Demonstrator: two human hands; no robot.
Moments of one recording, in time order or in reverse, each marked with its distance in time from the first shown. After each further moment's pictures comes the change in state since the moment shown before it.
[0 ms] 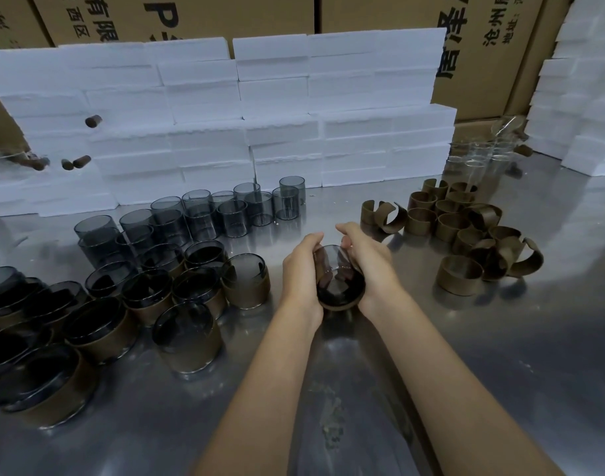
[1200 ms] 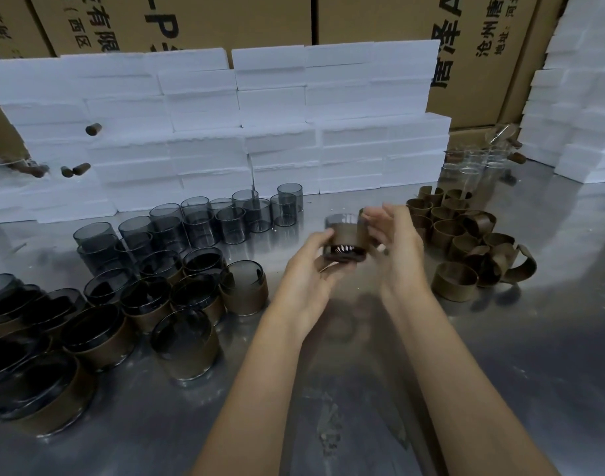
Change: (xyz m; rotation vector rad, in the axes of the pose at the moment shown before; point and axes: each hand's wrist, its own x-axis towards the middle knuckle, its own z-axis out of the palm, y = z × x) left_hand -0.004 0.010 0.002 -0.101 -0.291 0.030; right_hand 0.000 -0.027 -0.021 0.082 0.060 -0.288
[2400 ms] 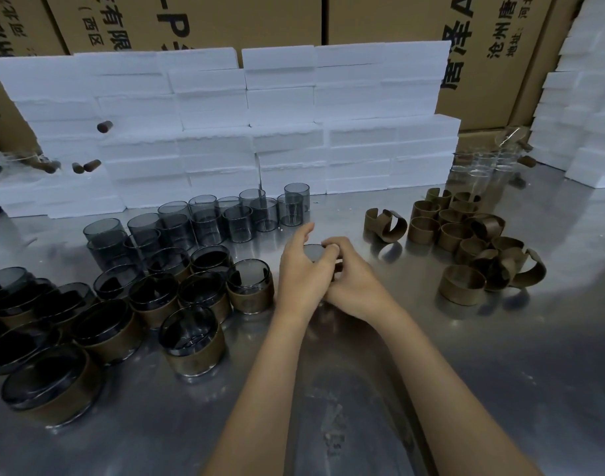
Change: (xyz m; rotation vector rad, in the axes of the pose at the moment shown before) left_hand 0.007 0.001 -0.012 0.806 0.274 0.337; right_hand -0.010 0.045 0.006 -0.814 -0.502 -0.179
